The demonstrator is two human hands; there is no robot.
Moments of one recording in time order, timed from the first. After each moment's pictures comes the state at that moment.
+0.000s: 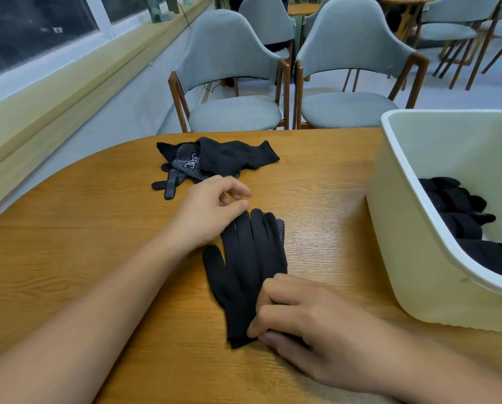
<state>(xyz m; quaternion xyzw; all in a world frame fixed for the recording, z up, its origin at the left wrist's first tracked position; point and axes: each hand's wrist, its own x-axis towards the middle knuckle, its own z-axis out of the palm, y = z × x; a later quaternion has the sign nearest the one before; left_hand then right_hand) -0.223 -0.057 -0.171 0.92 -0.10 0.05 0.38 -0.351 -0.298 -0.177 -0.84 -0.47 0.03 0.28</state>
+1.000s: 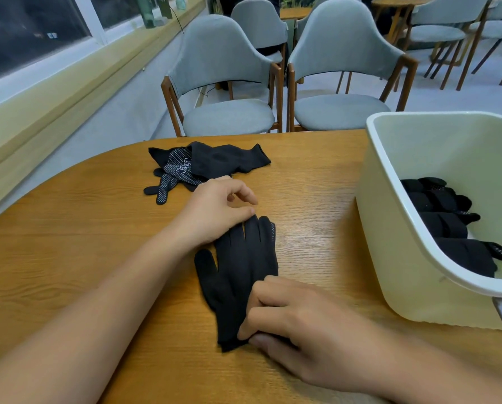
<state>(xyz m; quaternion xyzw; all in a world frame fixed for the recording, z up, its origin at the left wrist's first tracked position) -0.211 -0.077 -0.163 0.93 -0.13 0.01 0.33 -0.349 -0.299 -0.178 -0.84 -0.47 0.04 0.27</state>
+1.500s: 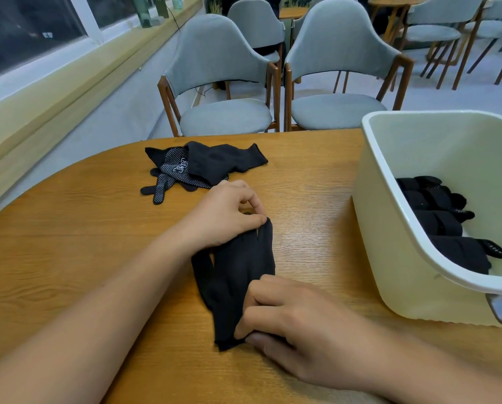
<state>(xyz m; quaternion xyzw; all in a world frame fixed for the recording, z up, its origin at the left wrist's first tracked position) -0.211 -0.092 -0.164 0.93 -0.19 -0.03 0.32 -0.350 -0.297 -0.179 -0.84 -0.47 0.03 0.26</state>
